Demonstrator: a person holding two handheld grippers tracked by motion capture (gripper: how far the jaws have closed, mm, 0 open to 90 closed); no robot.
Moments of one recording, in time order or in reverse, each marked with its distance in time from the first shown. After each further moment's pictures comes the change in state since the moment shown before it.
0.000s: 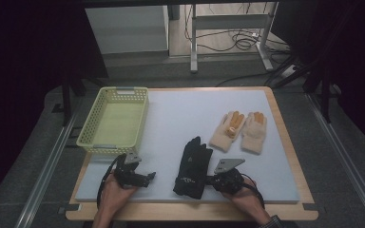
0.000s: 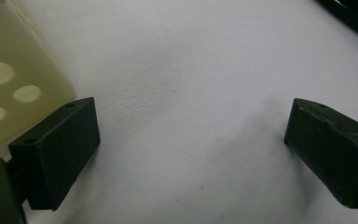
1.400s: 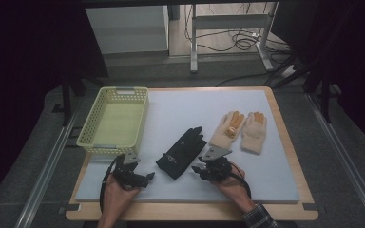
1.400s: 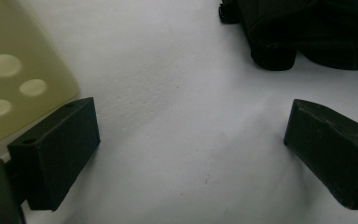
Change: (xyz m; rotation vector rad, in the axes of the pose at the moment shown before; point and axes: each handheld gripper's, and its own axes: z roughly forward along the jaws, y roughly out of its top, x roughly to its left) left arm 0.001 -0.002 -0.001 -0.005 0.009 0.000; right arm -0.012 0.033 0.024 -0.049 -0.167 -0.008
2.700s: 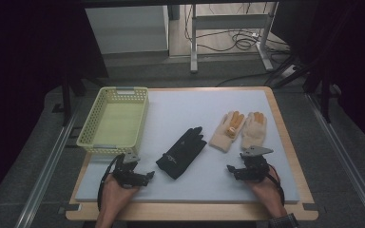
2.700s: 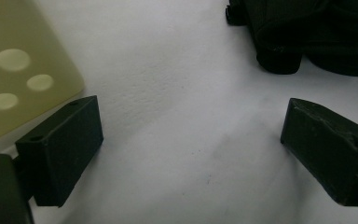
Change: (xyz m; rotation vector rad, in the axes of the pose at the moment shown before) left arm 0.000 0.001 0.000 0.005 0.013 -0.034; right arm -0.067 -0.062 -0.060 0.067 -0.174 0.166
